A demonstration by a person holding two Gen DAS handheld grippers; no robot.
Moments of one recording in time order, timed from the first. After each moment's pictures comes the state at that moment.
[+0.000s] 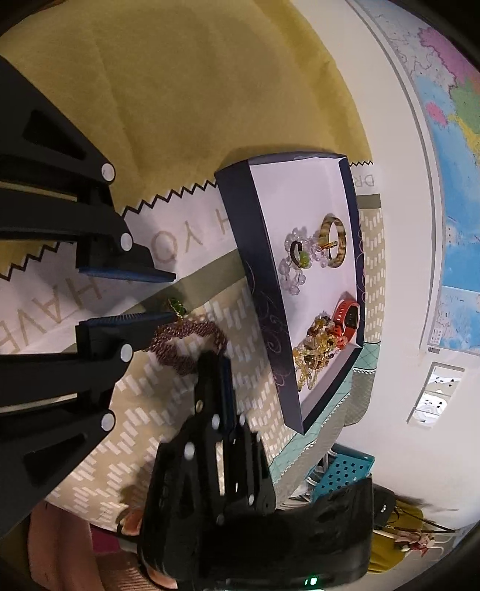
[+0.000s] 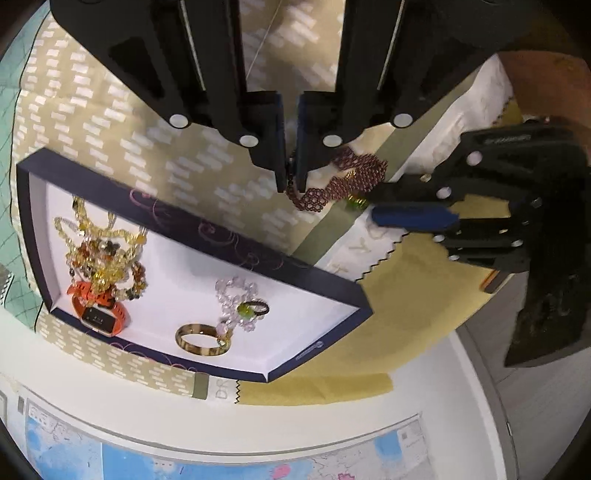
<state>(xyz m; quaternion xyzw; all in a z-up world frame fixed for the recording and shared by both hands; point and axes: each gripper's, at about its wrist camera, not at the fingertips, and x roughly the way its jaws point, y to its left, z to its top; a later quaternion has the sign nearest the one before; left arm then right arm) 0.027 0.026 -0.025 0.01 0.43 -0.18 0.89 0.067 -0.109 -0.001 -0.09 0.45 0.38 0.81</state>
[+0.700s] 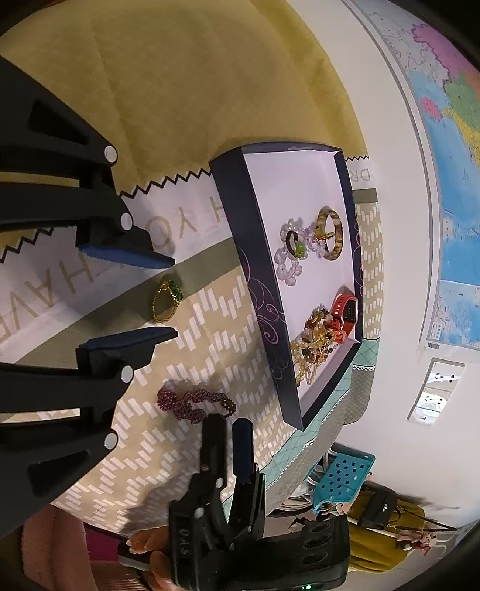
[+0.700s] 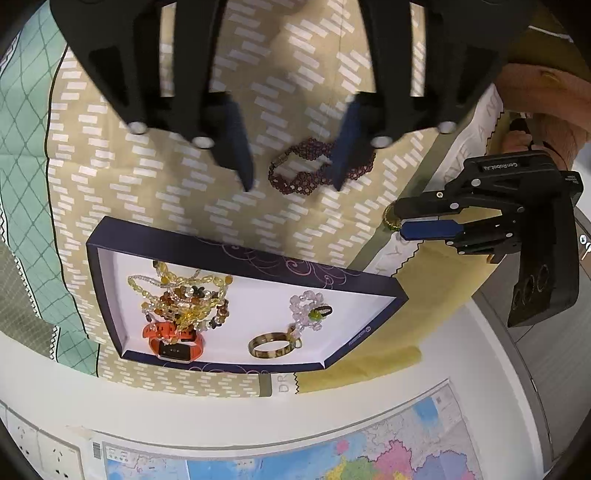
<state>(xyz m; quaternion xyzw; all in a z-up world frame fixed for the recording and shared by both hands) 0.027 0.015 -0.025 0.02 0.42 -0.18 0.89 0.060 -0.170 0.005 -0.03 0.45 0.32 0.83</state>
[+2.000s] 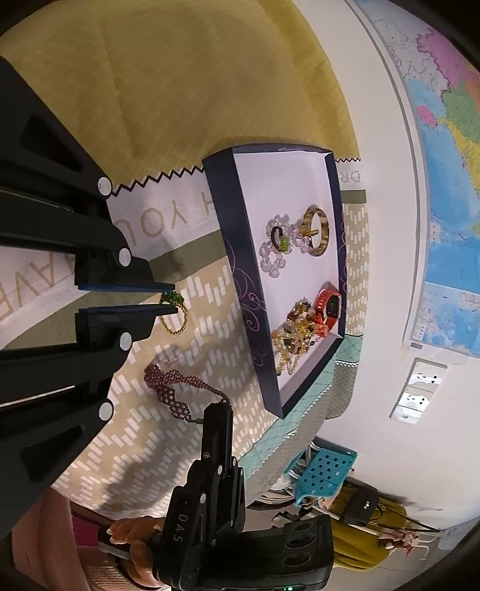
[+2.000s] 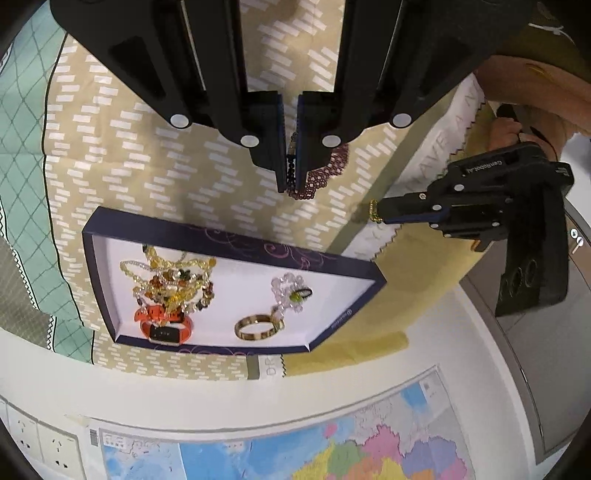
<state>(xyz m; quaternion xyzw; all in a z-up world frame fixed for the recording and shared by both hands) 0.020 0.017 -0.010 -0.02 0.41 -0.18 0.89 0.049 -0.168 0.026 0.00 0.42 0.34 0.84</state>
